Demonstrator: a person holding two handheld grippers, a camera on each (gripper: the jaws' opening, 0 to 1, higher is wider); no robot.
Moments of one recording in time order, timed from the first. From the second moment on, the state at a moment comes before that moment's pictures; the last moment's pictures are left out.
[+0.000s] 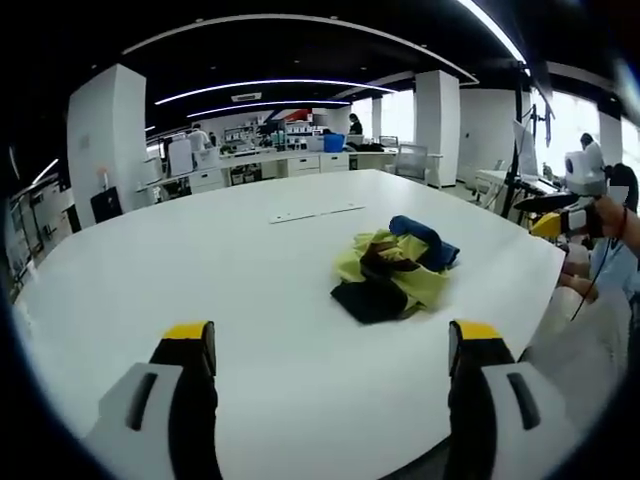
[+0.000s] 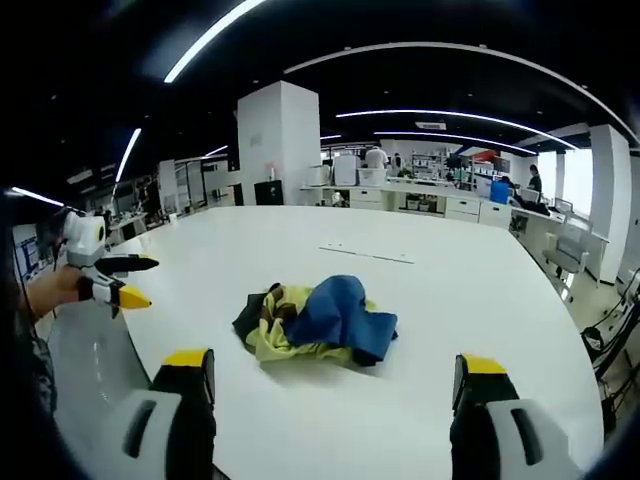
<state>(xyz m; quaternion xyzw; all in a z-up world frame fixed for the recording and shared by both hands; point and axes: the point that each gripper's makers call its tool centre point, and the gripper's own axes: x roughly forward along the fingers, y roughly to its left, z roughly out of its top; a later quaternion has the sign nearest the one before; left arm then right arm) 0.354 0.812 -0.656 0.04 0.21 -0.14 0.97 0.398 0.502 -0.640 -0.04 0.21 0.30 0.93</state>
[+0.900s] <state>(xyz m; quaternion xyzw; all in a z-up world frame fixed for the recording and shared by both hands) 0.356 0.797 -0.649 0.04 0.20 -0.15 0.97 0.402 0.494 -0.637 -0.05 0.21 0.31 0.93</state>
